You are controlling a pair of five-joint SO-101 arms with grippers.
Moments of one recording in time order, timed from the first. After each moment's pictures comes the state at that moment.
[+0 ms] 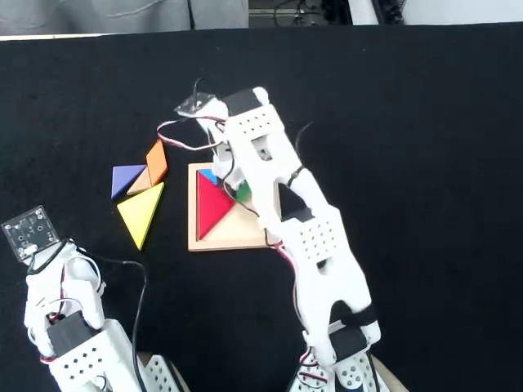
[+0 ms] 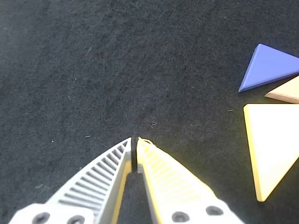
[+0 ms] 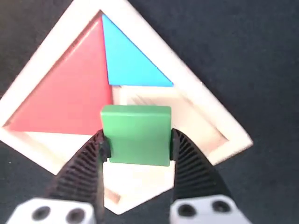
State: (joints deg) left arm -37.3 -102.4 96.5 57.9 -3.1; right arm -24.9 53.8 -49.1 98.5 23.3
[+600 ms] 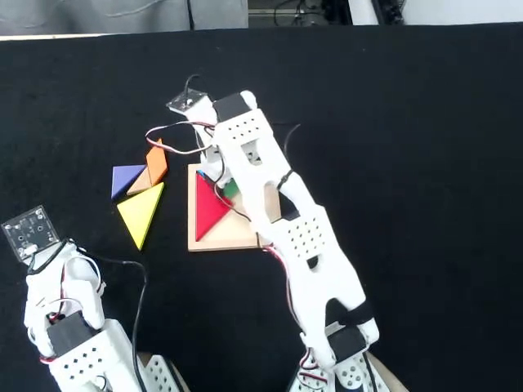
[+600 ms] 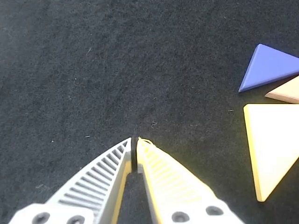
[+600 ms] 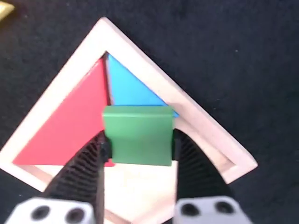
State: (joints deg) left arm -37.3 -102.4 96.5 57.9 -3.1; right arm -27.4 60.5 -60.4 99.1 16.8
